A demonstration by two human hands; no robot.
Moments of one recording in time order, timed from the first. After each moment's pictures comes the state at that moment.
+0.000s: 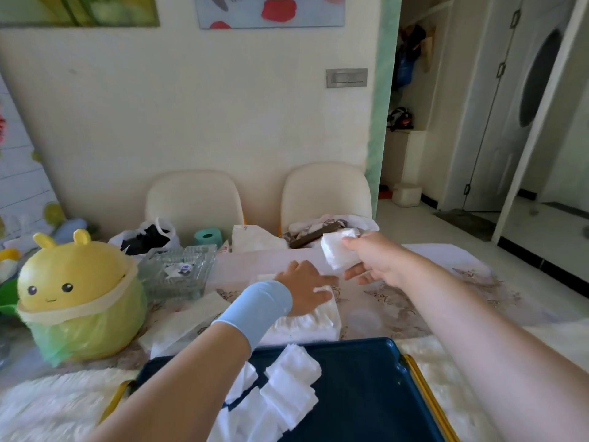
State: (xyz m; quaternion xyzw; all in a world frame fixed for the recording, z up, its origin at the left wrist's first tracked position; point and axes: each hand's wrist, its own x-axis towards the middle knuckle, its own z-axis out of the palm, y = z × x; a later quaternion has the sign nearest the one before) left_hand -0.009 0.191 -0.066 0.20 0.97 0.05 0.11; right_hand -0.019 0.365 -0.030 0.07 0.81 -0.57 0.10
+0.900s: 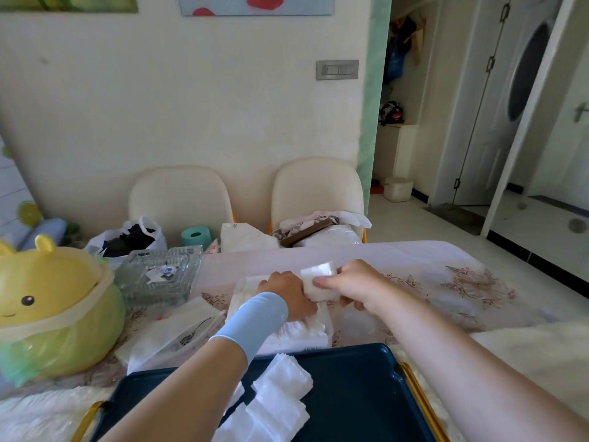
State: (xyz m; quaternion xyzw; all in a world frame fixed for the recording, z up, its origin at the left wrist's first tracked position) left_hand -0.022 0.201 -0.080 0.05 0.99 0.11 0.08; right_hand -0.022 0.352 -0.075 0.10 0.89 -0.44 0.09
